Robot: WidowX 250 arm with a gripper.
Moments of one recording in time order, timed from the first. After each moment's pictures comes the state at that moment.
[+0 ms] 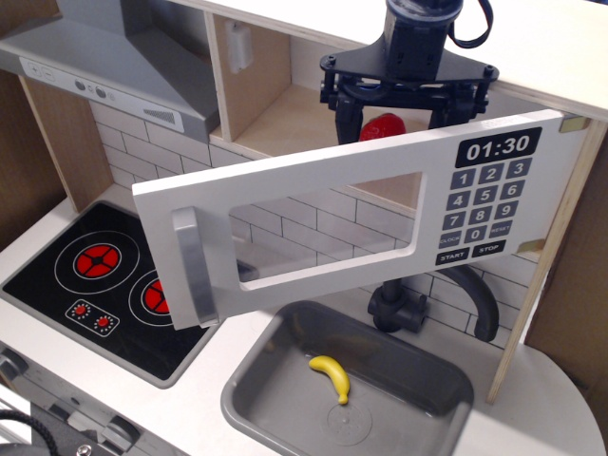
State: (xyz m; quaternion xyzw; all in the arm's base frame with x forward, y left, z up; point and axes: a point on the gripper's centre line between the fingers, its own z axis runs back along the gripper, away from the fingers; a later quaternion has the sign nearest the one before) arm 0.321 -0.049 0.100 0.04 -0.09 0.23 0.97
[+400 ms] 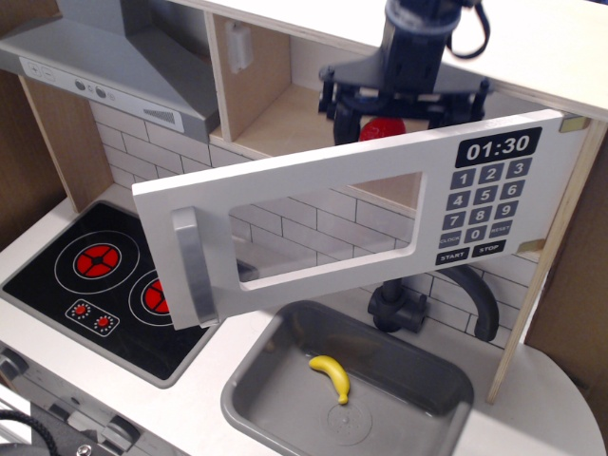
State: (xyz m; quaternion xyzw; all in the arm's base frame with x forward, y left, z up) arm 0.316 -0.049 0.091 0.04 -0.07 0.23 0.97
